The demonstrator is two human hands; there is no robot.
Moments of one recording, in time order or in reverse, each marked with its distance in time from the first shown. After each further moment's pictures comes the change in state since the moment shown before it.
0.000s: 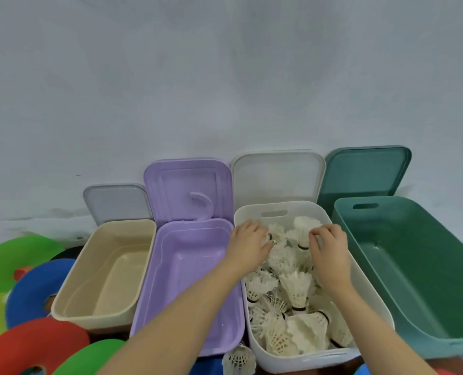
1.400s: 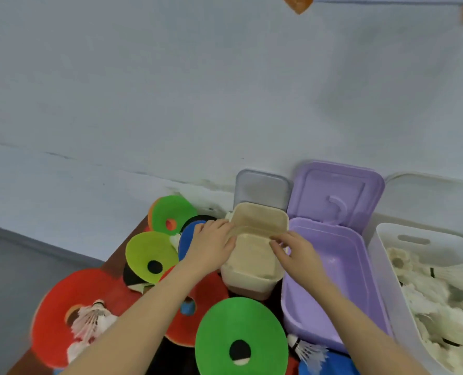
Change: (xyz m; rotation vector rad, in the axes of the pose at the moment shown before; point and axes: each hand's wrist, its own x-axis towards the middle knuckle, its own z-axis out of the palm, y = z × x) left_hand -0.244 -0.246 -0.159 0.183 0.258 -0.355; right_hand -0.130 -0.280 0.141 0.148 -0.524 -0.449
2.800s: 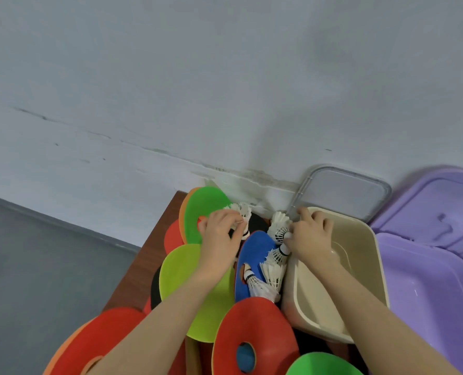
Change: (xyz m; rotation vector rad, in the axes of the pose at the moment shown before) left_hand 0.083 -0.181 0.064 -0.551 0.331 -0.183; right_hand 0.164 -0.030 0.175 -0.817 -0.334 0.217
